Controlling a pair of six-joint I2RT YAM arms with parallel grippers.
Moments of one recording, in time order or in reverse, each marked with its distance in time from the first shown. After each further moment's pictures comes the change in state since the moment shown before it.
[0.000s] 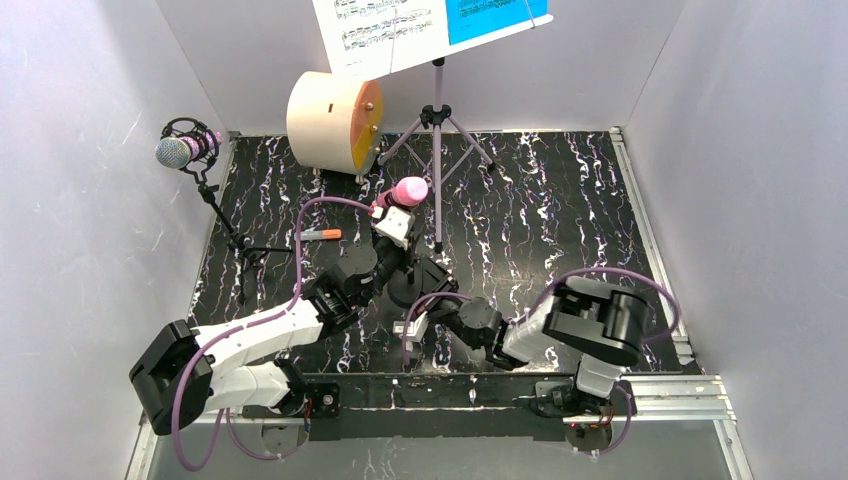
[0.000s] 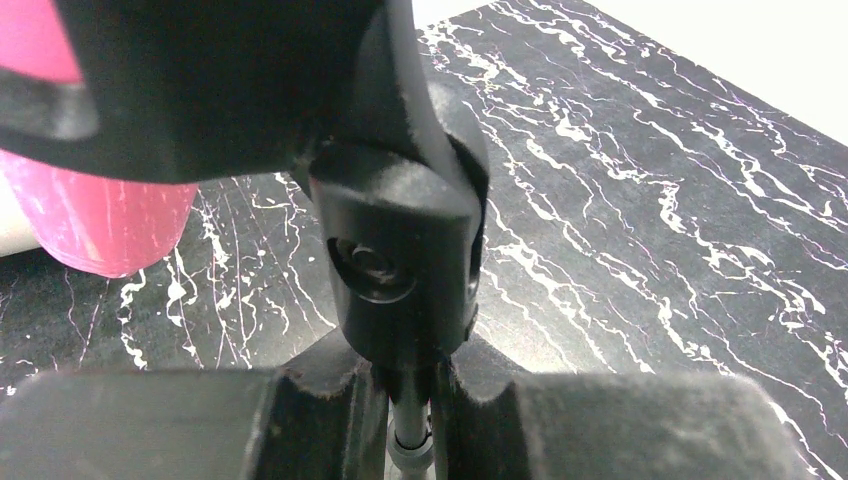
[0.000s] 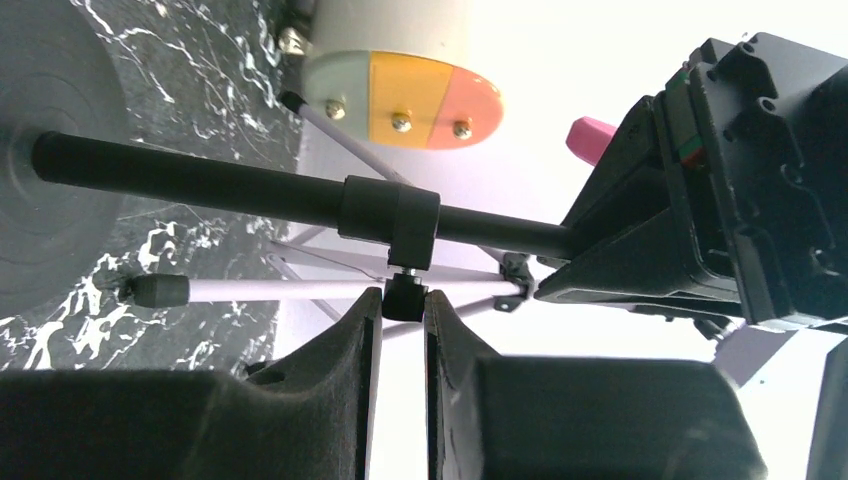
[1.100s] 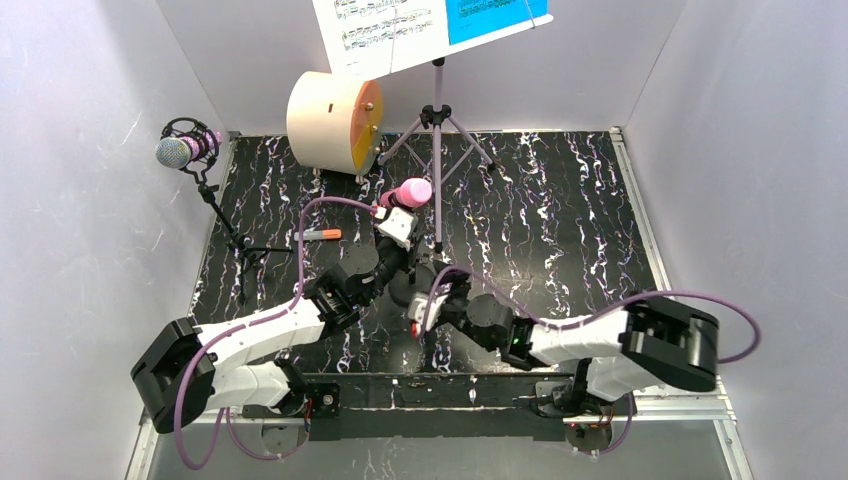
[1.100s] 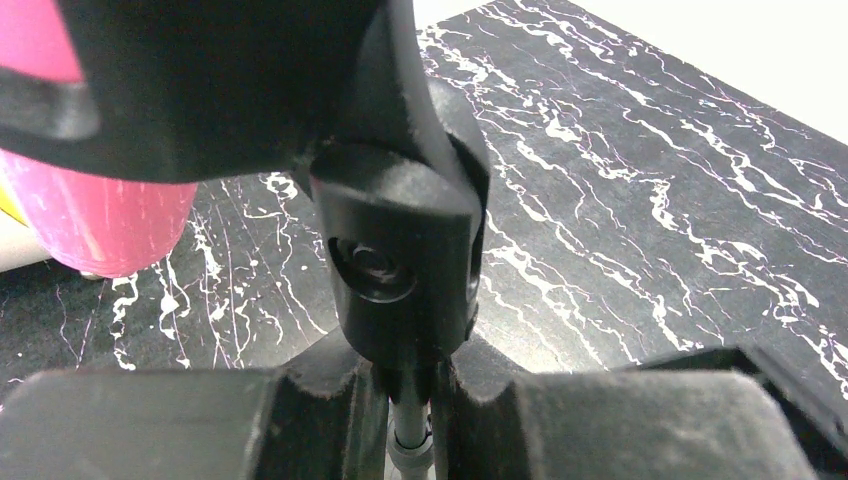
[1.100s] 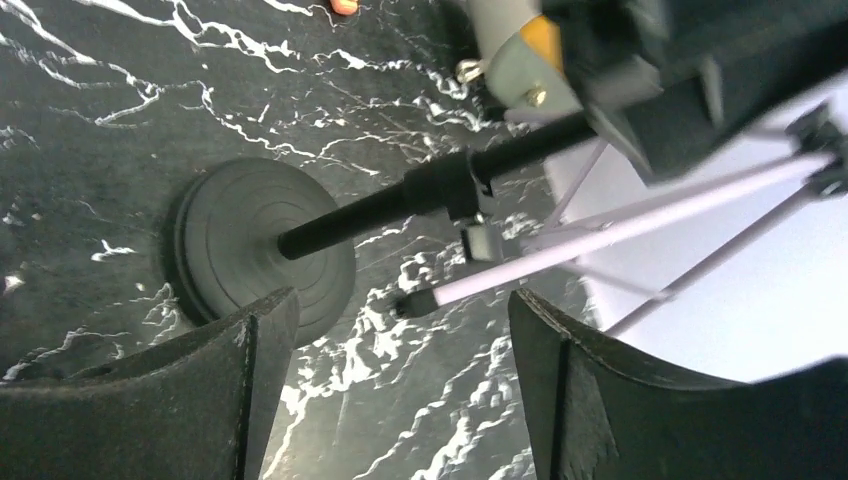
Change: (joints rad) left arm 0.000 0.014 0.003 0.015 0.019 0.018; right arm 0.047 -0.256 -0.010 -0.326 0.027 0.785
